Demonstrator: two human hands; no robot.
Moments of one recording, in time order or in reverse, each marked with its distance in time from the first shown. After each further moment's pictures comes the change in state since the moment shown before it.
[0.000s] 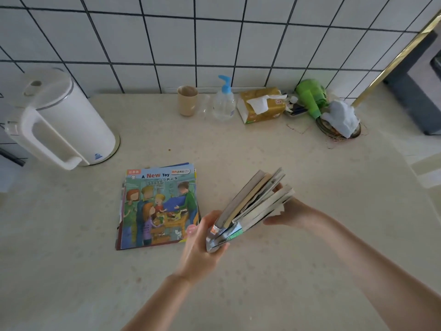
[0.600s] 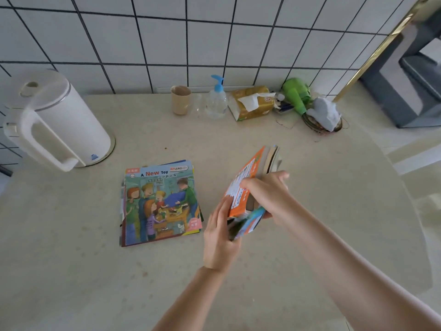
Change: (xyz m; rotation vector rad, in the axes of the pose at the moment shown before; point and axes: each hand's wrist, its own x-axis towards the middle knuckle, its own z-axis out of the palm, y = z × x) left_hand 0.000 0.009 0.034 -0.046 0.262 0.255; right_hand -0.034 -0.107 0.057 0.323 0.609 0.344
